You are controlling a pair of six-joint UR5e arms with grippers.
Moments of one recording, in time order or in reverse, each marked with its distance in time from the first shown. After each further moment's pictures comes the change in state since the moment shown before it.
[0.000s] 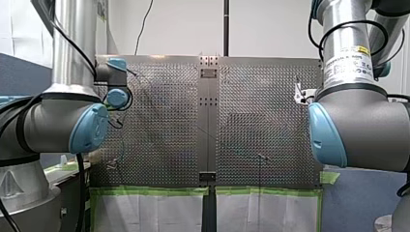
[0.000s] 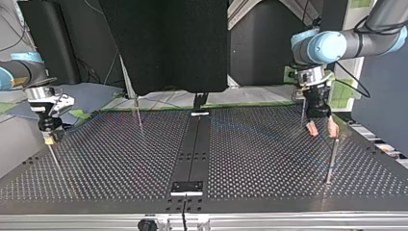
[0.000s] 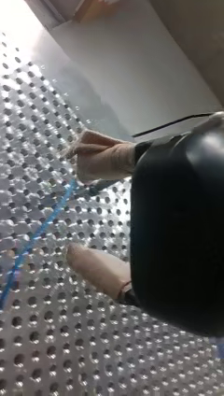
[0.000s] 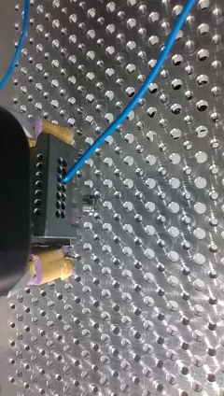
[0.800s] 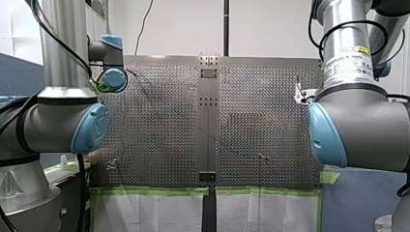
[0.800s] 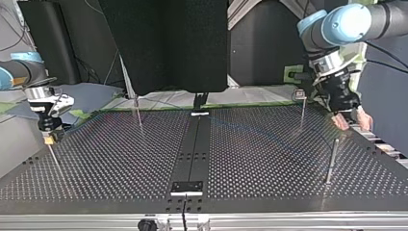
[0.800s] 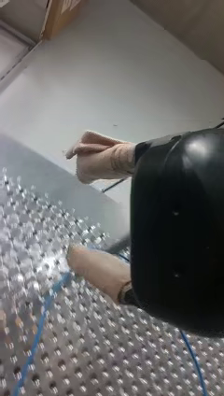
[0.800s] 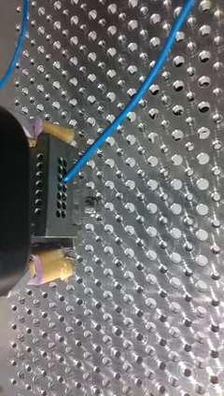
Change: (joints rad) left arm 0.001 0.216 0.006 -0.175 -0.174 0.245; right arm -0.002 0.000 0.000 0.002 0.000 0.002
